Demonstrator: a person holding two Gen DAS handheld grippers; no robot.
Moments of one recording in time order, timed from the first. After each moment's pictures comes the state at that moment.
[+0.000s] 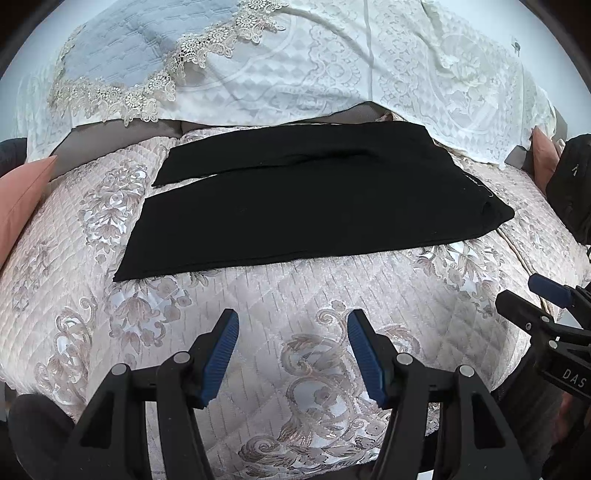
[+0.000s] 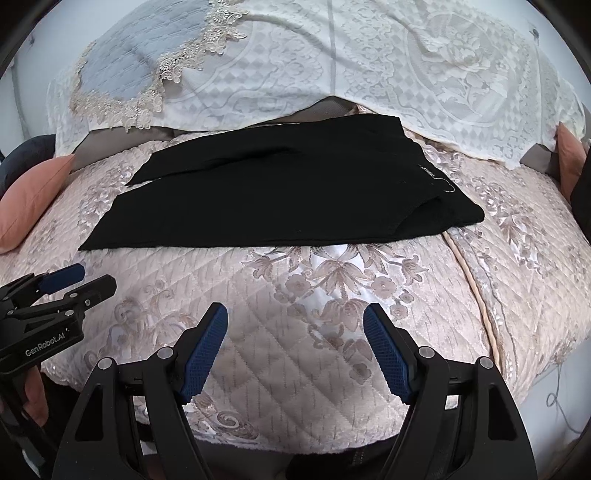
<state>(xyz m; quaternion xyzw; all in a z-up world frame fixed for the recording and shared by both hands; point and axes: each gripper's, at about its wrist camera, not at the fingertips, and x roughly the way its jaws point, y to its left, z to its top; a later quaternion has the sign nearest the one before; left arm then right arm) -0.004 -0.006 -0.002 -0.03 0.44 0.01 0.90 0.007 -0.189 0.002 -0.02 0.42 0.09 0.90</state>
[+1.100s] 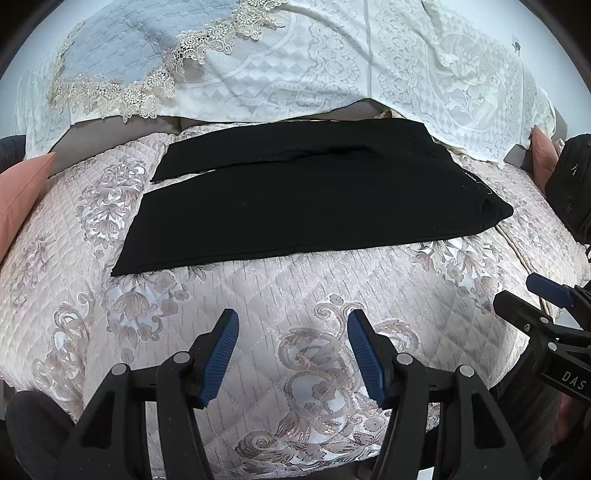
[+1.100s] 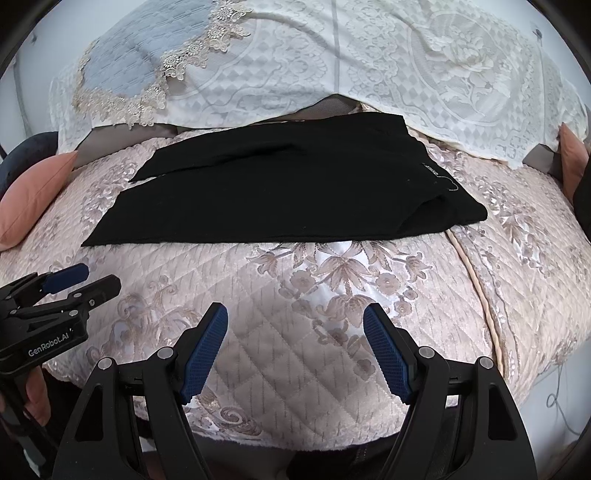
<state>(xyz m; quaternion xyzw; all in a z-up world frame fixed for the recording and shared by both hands) -0.006 -0.007 -0.005 -0.03 0.44 0.00 0.90 0.006 -0.187 0.000 -0.03 0.43 0.10 0.90</state>
